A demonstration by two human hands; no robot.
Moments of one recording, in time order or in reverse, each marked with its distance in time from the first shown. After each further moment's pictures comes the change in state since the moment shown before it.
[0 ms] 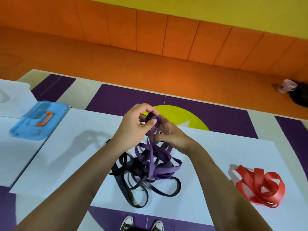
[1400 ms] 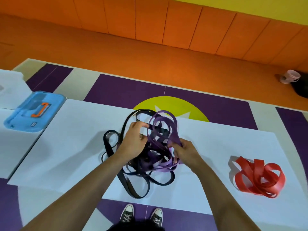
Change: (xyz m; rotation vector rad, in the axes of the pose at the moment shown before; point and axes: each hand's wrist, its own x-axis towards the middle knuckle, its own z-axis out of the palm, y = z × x) left_hand -0.032 -0.102 0.043 0.250 -0.103 -0.290; right_hand -0.055 0.076 0.004 -0.122 0.466 0.440
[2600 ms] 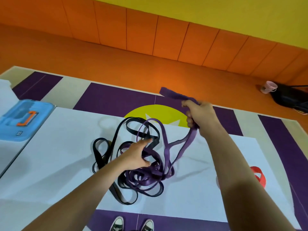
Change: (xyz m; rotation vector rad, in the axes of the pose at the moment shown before) left_hand -0.002 0.003 0.027 0.175 -0.463 0.029; right_hand -0.016 -0.139 -0.087 0.238 0.349 -0.117
